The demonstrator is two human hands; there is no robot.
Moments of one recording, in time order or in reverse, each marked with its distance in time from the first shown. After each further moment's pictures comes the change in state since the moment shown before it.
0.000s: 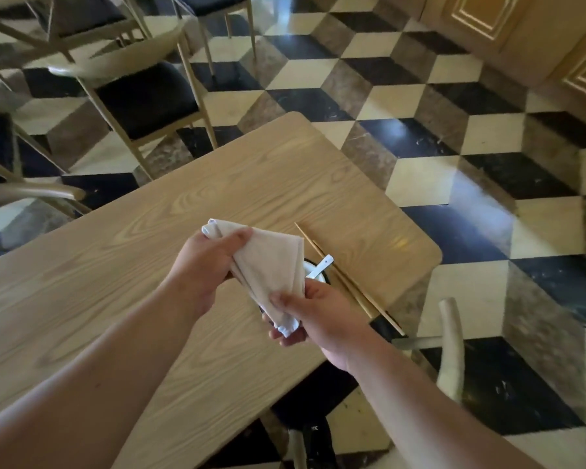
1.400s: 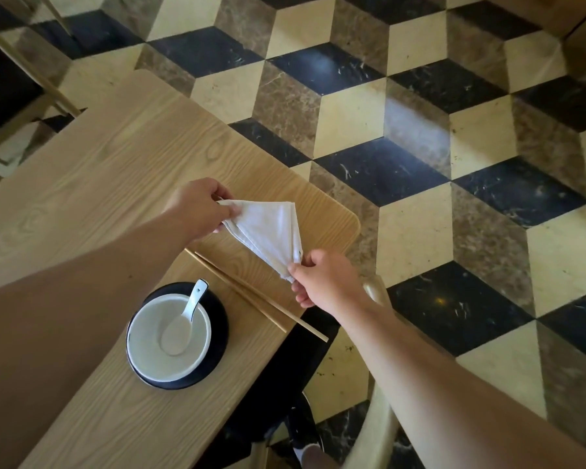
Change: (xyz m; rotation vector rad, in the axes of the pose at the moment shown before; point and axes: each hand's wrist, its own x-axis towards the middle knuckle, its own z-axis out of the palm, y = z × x) left_hand 0.174 -0.023 0.218 0.991 -0.273 0.187; right_hand 0.058 0.039 -0.219 -0.205 0.579 0.158
